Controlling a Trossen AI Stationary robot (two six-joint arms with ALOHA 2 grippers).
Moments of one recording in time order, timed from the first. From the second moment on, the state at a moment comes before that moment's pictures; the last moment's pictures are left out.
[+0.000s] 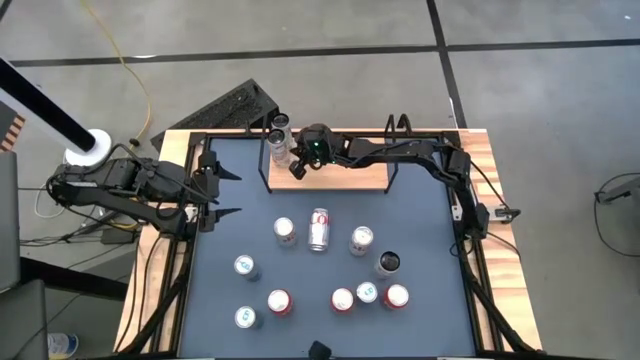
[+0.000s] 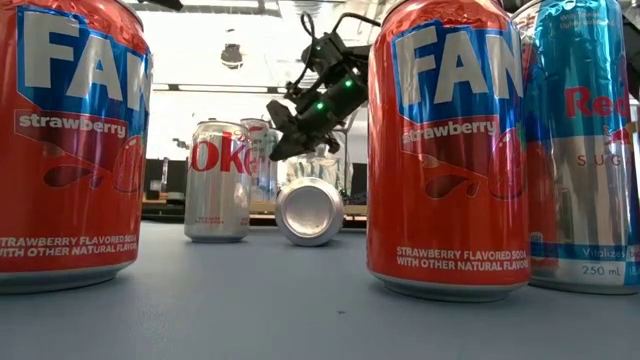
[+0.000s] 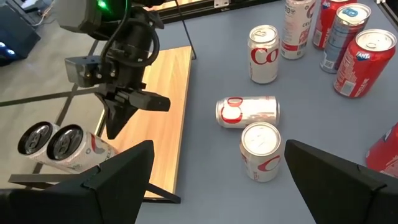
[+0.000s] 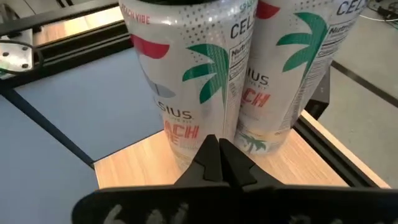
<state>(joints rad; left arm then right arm) -0.14 0.78 1.11 -0.85 -0.33 0.09 -0.35 2.10 1.60 -0.01 0.11 0.13</state>
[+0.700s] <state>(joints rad) -0.14 0.78 1.11 -0.85 -0.33 0.08 -0.39 2.09 1.72 -0.14 0.26 0.13</state>
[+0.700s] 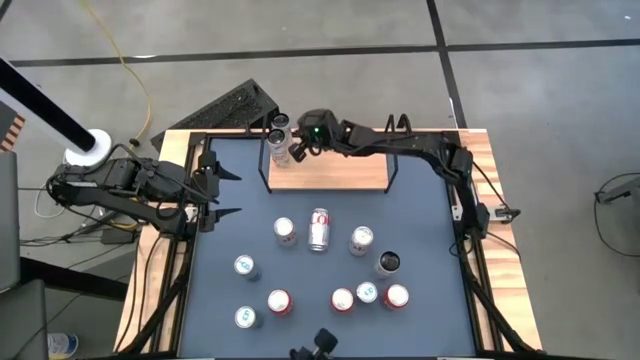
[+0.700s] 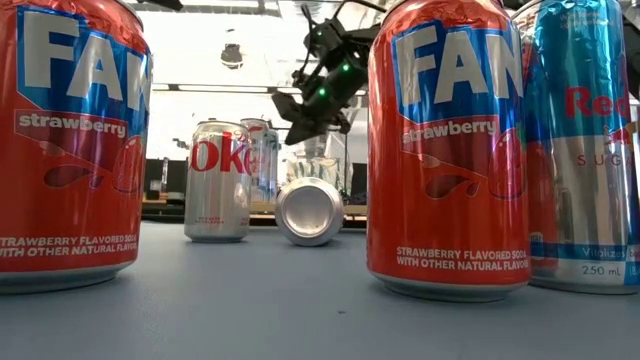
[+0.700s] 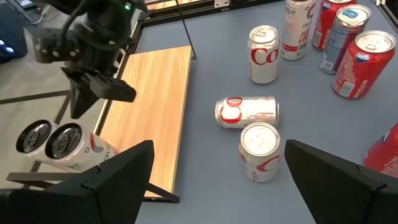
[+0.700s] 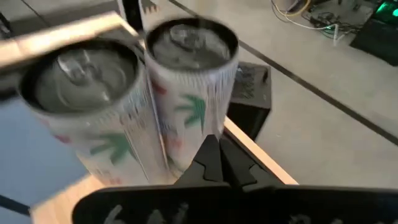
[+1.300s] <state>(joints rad) -0.14 0.78 1.11 -0.85 -0.33 0.09 -0.45 2.14 1.72 -0.05 0.10 0.17</state>
